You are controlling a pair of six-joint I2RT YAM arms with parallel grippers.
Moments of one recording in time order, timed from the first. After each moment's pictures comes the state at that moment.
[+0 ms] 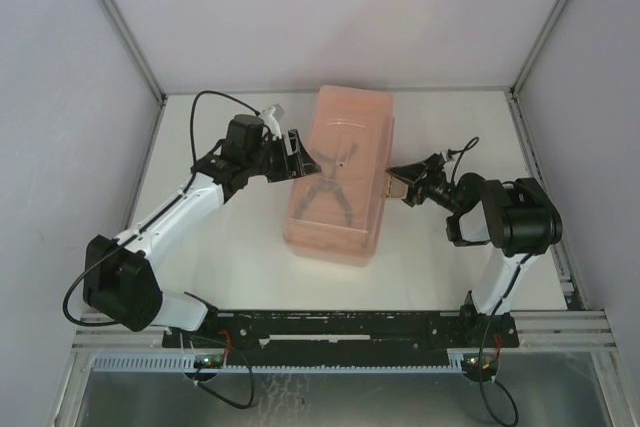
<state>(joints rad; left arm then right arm) -0.46 1.39 1.12 -0.34 0.32 -0.59 0.05 1.85 0.44 1.39 -0.84 1.50</state>
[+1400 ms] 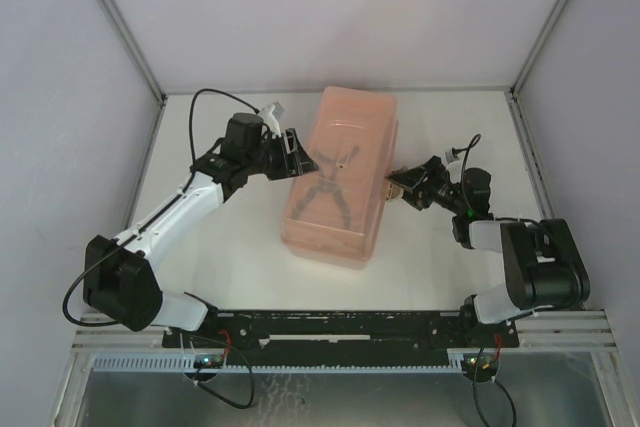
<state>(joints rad) -0.46 1.40 1.13 -0.34 0.32 -0.58 0.07 1.50 0.41 0.88 -0.77 1.21</state>
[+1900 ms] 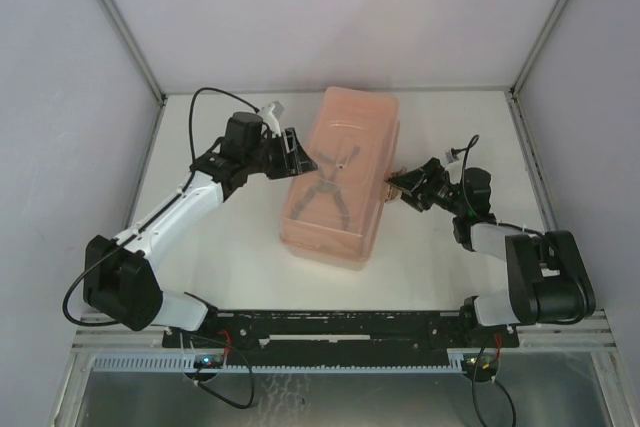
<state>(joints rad) -0.46 1.40 1.13 -0.35 0.32 -0.58 0.09 1.41 0.41 0.74 -0.74 1.14</state>
